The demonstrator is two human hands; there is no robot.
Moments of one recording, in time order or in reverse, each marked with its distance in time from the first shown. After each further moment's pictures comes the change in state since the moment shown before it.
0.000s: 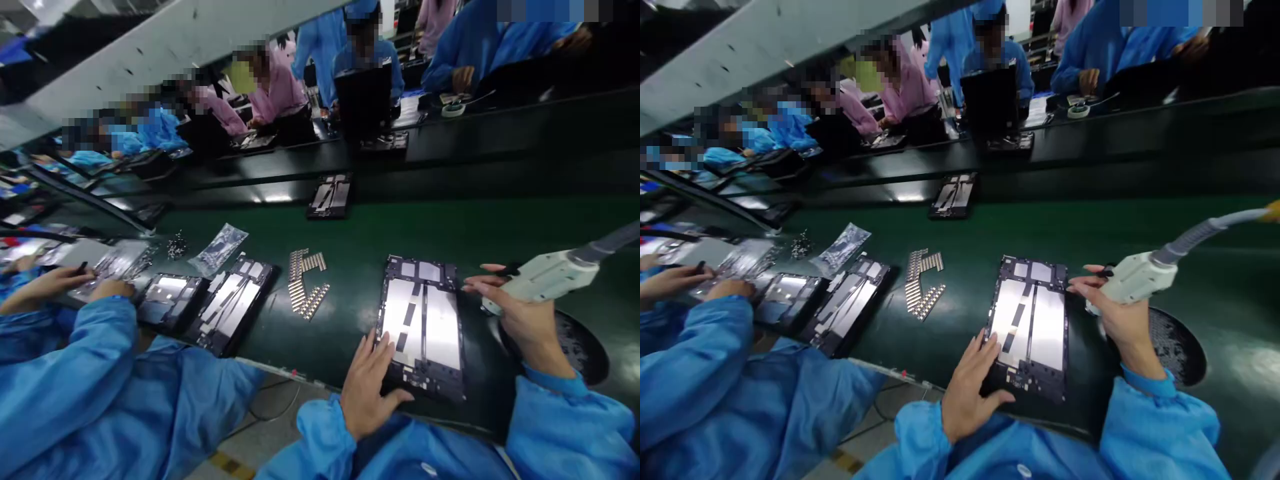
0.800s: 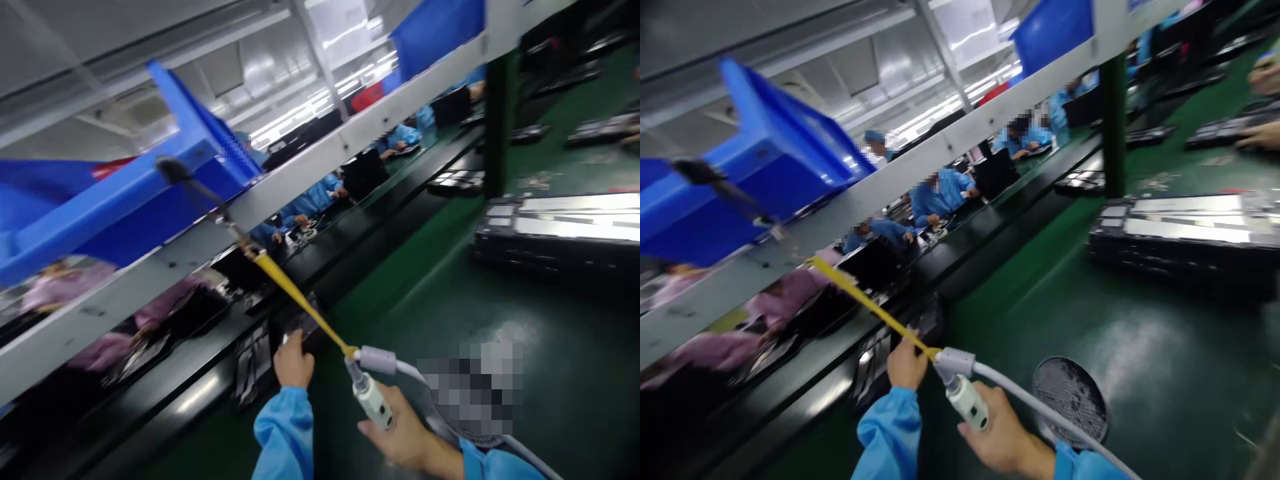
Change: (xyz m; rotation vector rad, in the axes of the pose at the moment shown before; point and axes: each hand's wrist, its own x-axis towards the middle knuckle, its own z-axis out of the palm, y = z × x) left_hand 0.350 -0.060 -0.014 0.447 0.109 0.073; right_hand -0.011 0.021 0.043 -0.147 -0.031 -0.214
